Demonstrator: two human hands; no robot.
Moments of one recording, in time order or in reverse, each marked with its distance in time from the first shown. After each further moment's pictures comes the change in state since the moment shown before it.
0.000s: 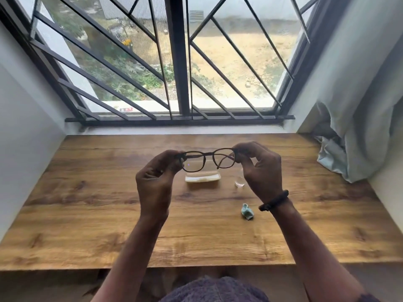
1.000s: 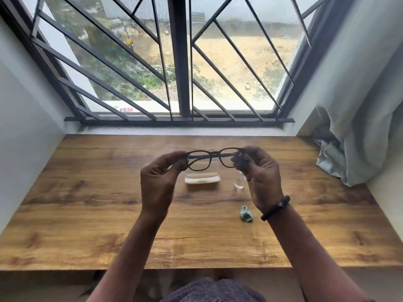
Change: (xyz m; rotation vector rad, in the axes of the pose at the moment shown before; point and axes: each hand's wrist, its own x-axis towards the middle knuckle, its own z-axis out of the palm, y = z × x) left_hand 0.008 -0.001 -0.001 0.150 -0.059 -0.005; right_hand -0.007 -0.007 0.008 0.847 0.019 0.574
